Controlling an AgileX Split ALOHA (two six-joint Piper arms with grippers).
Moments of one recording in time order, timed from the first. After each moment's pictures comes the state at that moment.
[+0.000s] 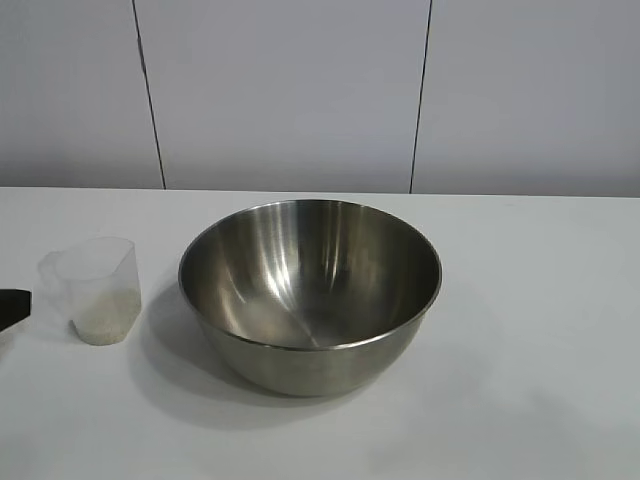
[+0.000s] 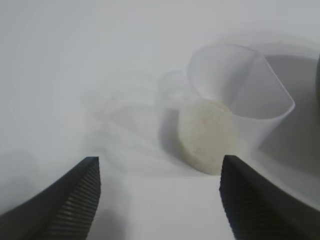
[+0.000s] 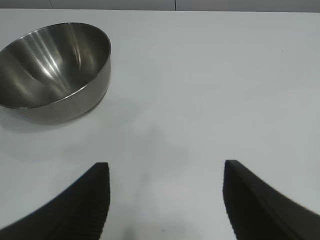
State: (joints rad) left arm 0.13 1.89 -0.23 0.51 -1.15 -0.12; right arm 0.05 -0.02 -0.47 0.09 1.08 -0.08
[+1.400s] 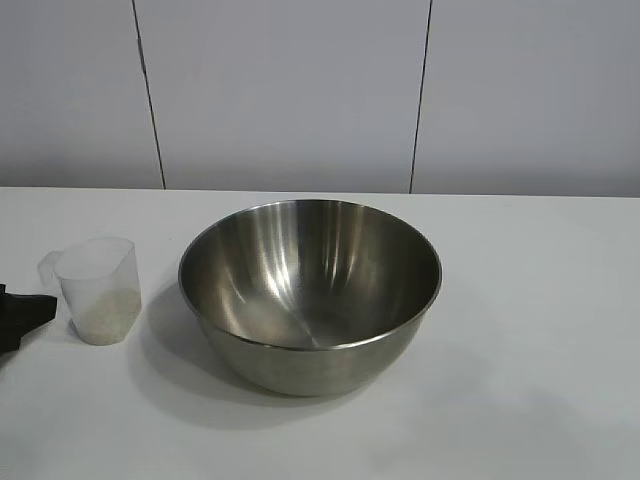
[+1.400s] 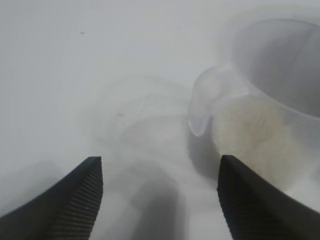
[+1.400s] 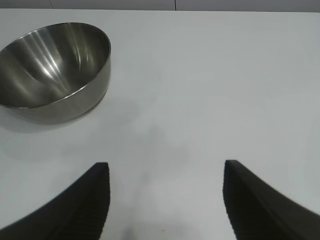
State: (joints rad) left arm 0.15 2.11 -0.44 0.56 -1.15 0.01; right arm 0.05 -0.02 -0.47 0.09 1.08 -0.08
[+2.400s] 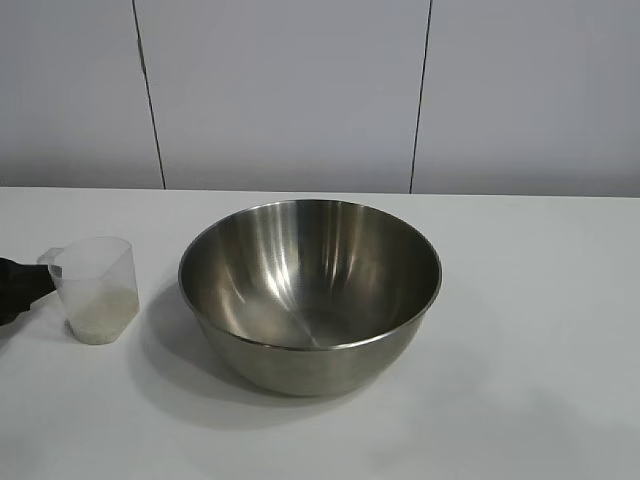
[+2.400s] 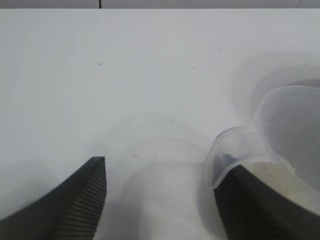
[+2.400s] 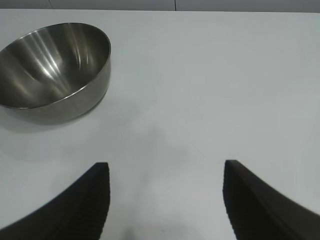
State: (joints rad) left arm 0.15 2.12 -0.50 0.58 -1.15 -0.12; right arm 0.05 -0.02 -0.47 0.09 1.08 -0.08
